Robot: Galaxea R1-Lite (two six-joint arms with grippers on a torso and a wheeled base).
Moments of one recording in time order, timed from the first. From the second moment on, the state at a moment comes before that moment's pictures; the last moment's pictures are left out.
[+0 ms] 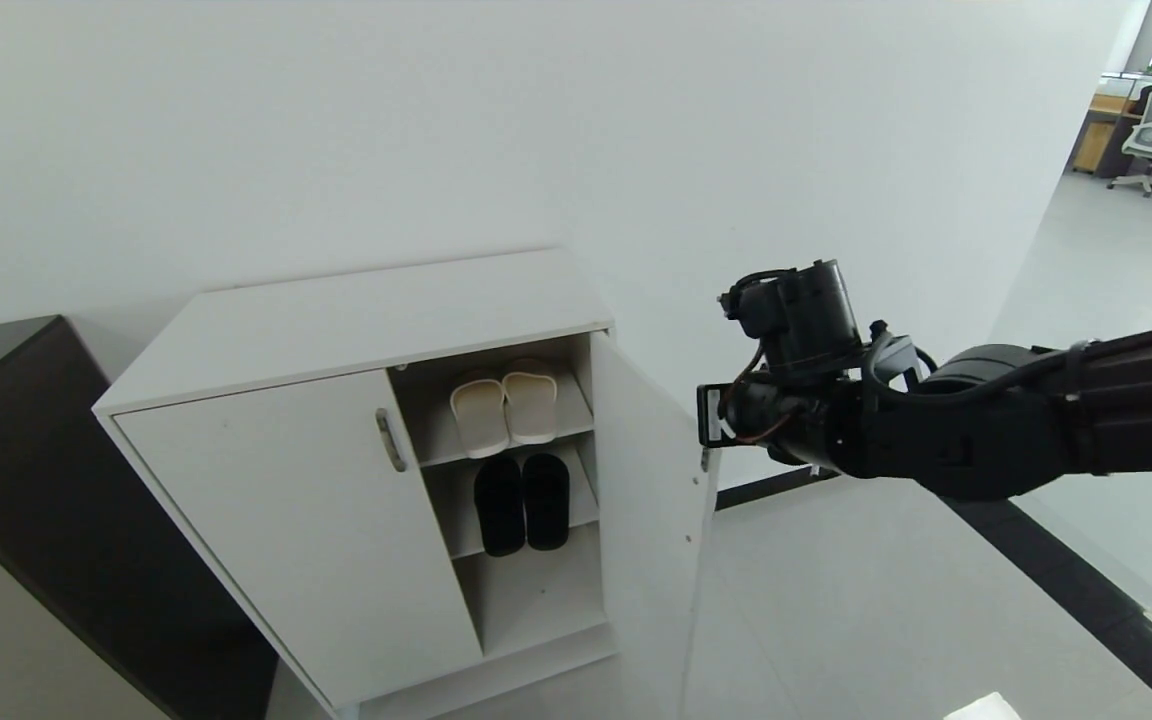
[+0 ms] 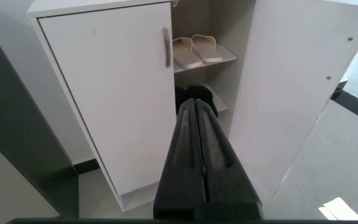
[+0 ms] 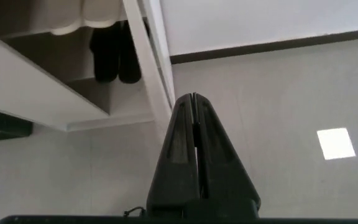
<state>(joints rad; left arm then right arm) 0.00 0.00 0.00 0.00 -0.02 0.03 0.69 1.93 -1.37 -0.08 -0.41 0.29</state>
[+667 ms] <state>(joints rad) 0.00 0.00 0.00 0.00 -0.02 0.03 0.77 1.88 -1.08 -0.43 -0.35 0.22</state>
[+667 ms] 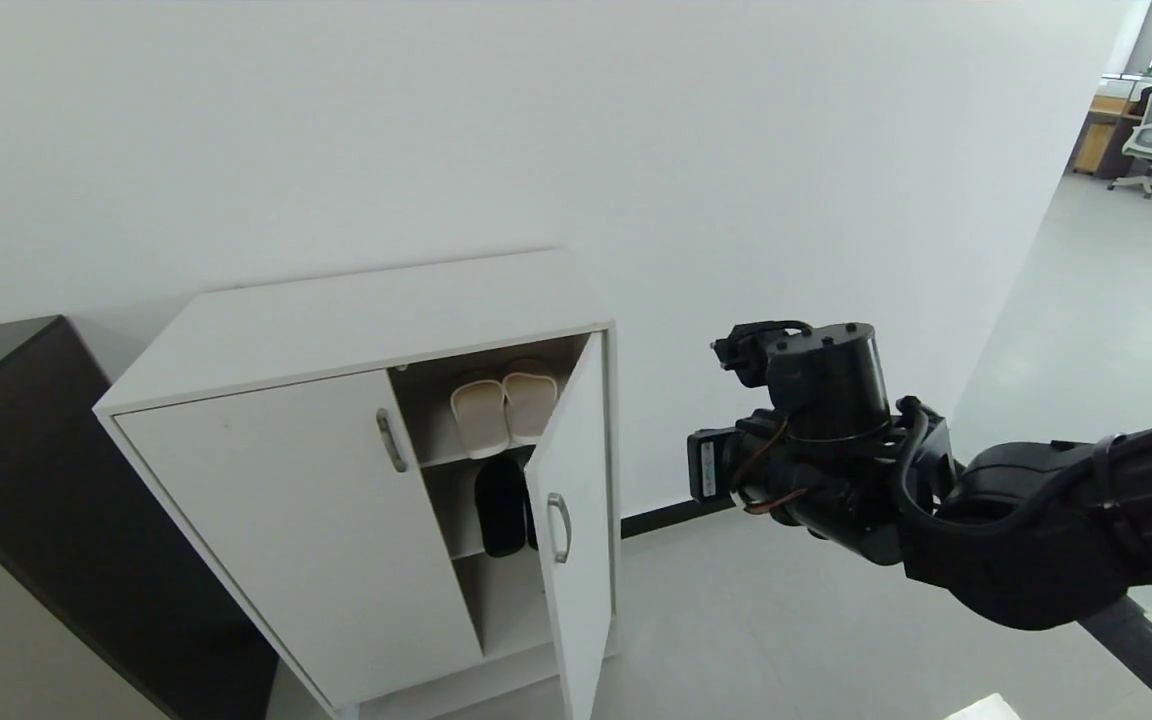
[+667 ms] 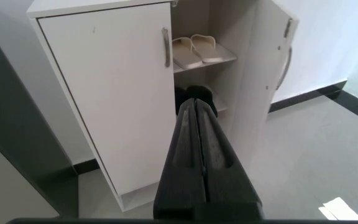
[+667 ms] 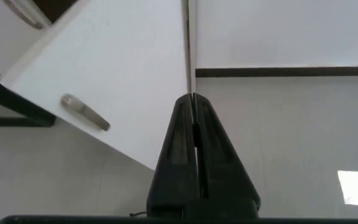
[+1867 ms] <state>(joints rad) 0.00 0.00 0.00 0.00 -0.02 0.03 0.73 1.83 -0.80 -0.68 0.06 0.14</state>
